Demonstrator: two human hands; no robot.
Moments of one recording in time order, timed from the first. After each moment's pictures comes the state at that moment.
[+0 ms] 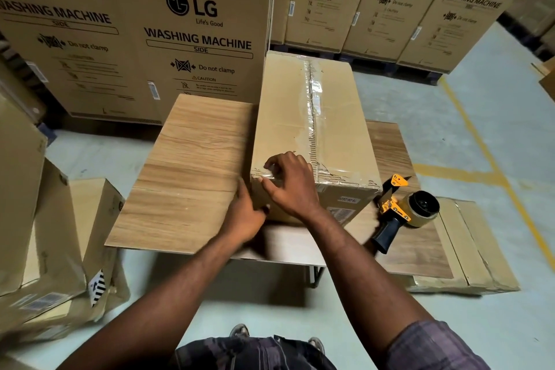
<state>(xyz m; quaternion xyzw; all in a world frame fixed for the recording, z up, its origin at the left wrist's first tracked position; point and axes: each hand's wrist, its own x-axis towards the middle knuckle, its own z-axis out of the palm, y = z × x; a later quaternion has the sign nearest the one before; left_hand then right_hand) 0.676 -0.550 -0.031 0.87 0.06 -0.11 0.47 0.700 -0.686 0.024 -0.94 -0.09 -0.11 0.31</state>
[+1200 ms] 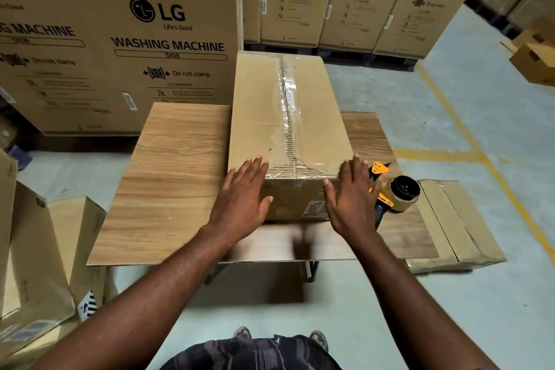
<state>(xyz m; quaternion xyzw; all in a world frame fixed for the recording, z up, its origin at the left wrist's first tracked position) 0.680 -0.570 0.016 0.96 -0.23 0.05 0.16 0.640 -0.811 0.013 -0.98 0.14 -0.10 0.11</state>
